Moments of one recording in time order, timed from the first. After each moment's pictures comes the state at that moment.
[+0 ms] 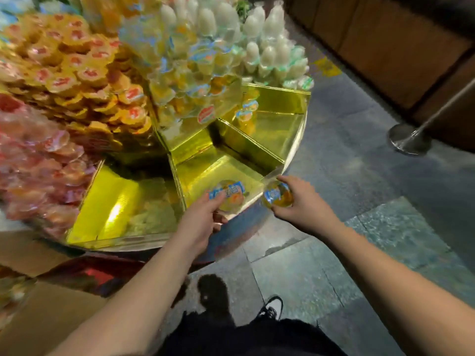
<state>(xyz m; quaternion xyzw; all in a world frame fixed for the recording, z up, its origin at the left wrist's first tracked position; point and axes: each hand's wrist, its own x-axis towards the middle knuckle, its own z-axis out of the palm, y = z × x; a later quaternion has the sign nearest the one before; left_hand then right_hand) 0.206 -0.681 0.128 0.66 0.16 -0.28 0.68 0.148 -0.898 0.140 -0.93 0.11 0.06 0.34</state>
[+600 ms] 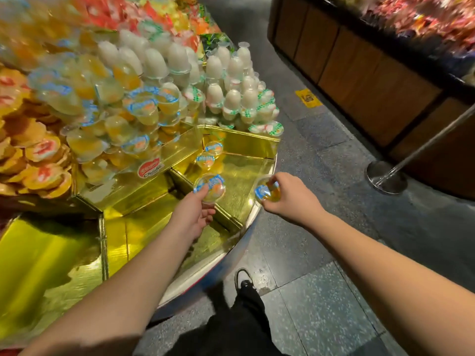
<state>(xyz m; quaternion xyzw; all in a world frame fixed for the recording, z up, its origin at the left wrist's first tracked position) 0.398 -0.873 0.088 0.62 0.25 -0.27 0.70 0.334 -1.097 0.119 -0.96 0.08 0.04 0.26</state>
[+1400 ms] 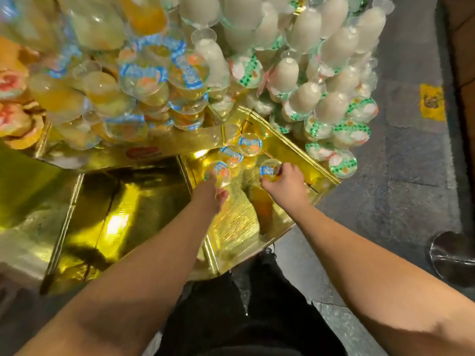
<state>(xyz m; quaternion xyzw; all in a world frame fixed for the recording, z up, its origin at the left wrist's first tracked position) 0.570 -0.955 -0.035 0.43 0.56 -0.15 0.69 0.607 -1.140 -0.029 -0.94 0.04 0.14 0.31</state>
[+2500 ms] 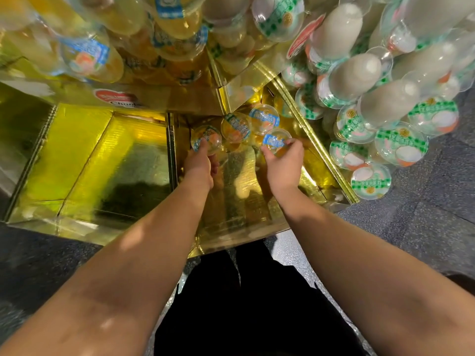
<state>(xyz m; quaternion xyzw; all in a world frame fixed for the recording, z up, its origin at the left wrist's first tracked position) 0.595 -0.966 -0.114 0.39 0.65 0.00 0.65 0.658 -1.127 -0.101 -0.88 0.08 0.15 0.44</state>
